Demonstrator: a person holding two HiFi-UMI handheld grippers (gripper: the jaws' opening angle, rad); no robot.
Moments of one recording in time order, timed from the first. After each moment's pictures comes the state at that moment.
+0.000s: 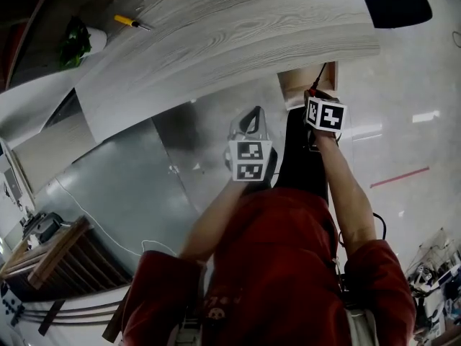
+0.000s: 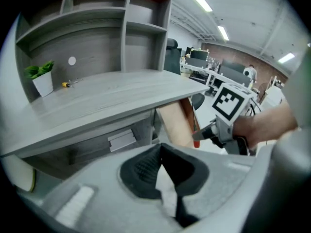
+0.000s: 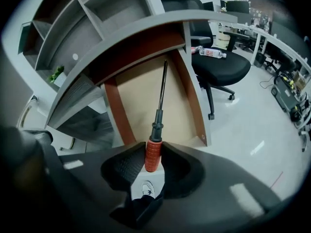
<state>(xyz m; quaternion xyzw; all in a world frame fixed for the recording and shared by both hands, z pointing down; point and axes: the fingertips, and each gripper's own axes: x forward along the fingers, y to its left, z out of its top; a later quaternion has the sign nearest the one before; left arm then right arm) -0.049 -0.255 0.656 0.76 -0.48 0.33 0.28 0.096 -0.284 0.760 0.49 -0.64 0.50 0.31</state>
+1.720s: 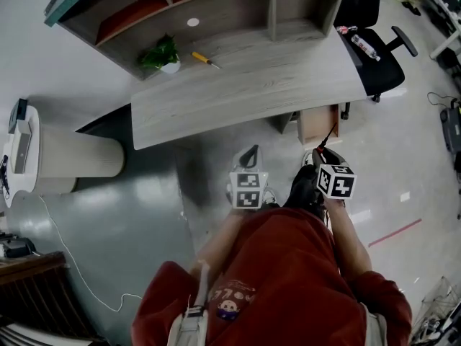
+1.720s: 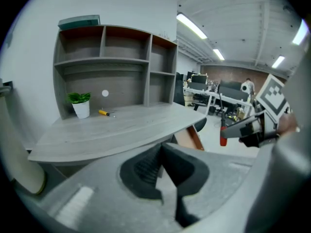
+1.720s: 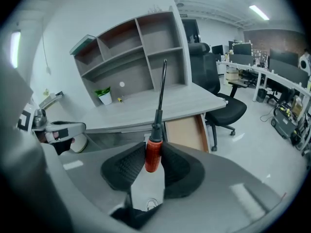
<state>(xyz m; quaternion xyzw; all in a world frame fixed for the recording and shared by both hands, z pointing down) -0.180 -0.163 0.496 0.79 -0.54 0.23 0.19 0.005 -0.158 0.529 0.53 -0.75 0.34 0.22</state>
